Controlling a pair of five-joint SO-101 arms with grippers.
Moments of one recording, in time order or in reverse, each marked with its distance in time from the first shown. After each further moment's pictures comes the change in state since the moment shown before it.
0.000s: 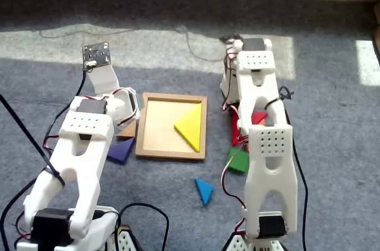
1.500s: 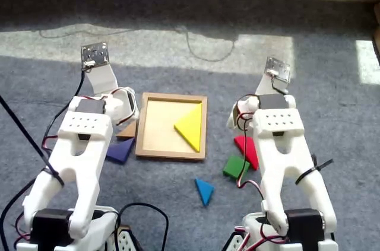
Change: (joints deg) left arm -0.6 0.0 0.0 0.0 0.0; right arm -1.7 -76.0 90.3 -33.8 -41.3
